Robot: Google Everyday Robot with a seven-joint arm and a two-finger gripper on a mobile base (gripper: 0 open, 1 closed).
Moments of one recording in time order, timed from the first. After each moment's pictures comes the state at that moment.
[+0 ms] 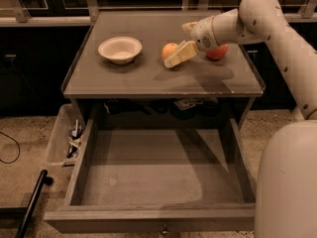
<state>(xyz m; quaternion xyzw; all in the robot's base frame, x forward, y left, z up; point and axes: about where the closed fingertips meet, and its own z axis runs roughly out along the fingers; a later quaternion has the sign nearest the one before) 0.762 -0.085 0.893 -0.50 0.69 0.23 0.46</state>
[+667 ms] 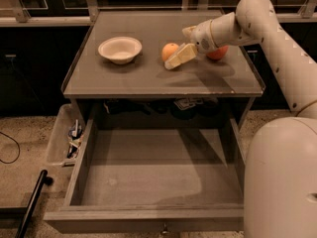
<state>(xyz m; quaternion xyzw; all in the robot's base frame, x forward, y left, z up) 0.778 -0.088 0.873 -0.50 0.71 0.23 0.45</state>
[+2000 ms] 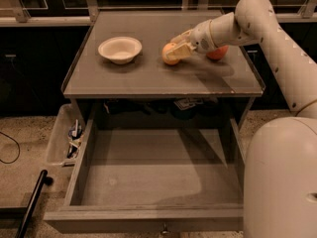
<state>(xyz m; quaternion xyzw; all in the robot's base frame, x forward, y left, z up) 0.778 -0.087 0.873 -0.50 0.71 0.23 0.45</state>
